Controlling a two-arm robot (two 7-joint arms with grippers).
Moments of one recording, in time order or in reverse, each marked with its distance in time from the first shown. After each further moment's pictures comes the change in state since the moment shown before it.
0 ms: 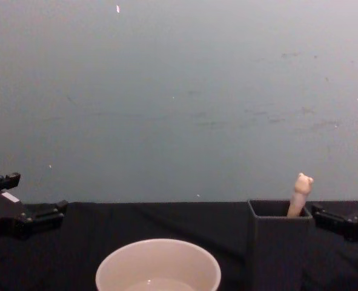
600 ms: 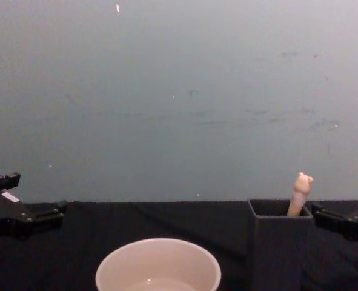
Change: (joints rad) left arm 0.000 0.000 0.000 0.000 0.000 0.000 0.000; right arm 0.000 0.001 0.000 -0.002 0.002 -0.002 0.001
